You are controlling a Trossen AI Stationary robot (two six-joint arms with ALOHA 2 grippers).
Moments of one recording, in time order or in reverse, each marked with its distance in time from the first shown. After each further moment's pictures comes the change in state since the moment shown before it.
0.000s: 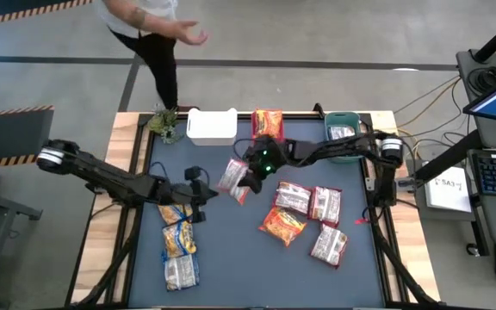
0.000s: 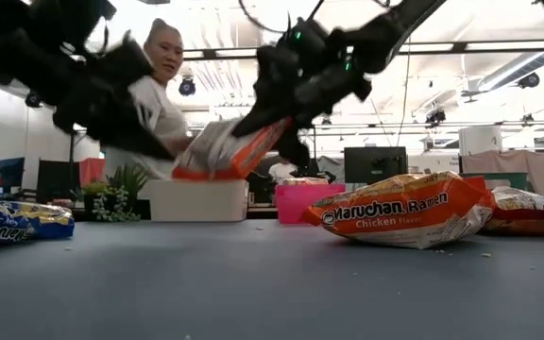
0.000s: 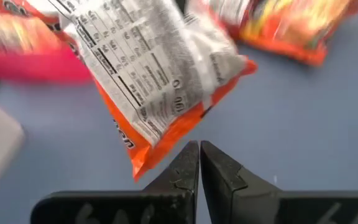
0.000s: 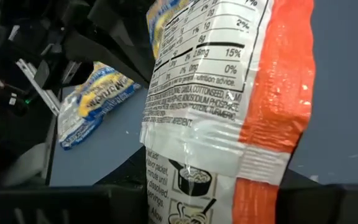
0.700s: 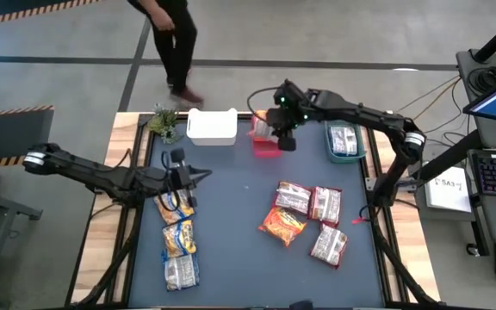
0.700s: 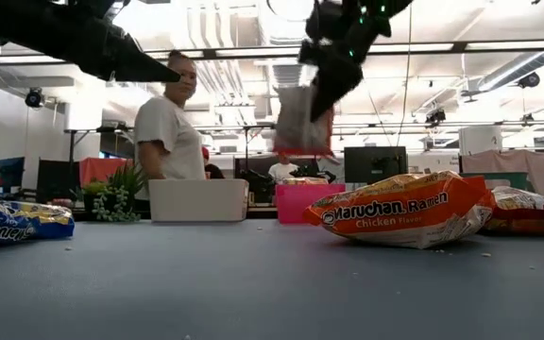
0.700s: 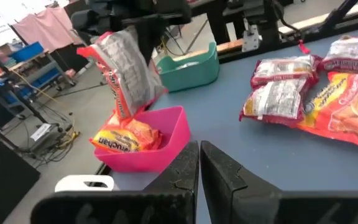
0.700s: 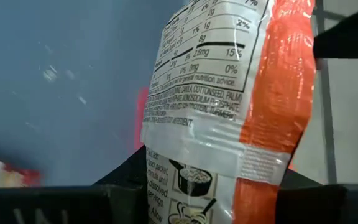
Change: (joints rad) left arm 0.023 -0.301 0.000 0.057 -0.161 0.321; right arm -0.283 -0.148 0.358 -0.832 0.314 -1.035
